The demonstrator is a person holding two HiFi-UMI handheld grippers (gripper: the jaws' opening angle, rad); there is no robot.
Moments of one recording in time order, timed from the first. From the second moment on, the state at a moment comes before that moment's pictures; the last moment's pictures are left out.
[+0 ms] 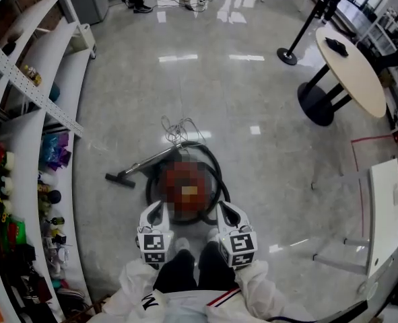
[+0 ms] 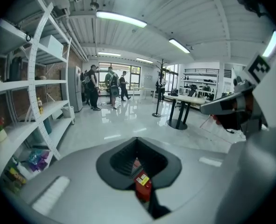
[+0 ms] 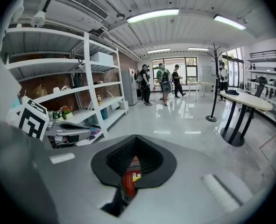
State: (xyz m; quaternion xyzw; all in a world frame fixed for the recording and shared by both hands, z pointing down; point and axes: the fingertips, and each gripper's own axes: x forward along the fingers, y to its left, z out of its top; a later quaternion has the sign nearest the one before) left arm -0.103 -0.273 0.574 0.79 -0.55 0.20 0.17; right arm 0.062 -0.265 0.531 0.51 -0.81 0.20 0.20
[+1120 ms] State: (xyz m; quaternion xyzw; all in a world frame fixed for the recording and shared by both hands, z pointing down) left arm -0.122 -0.265 0.425 0.82 -0.56 0.12 0.07; right arm 0.065 -0.260 0.410 0.55 -0.82 0.13 0.12
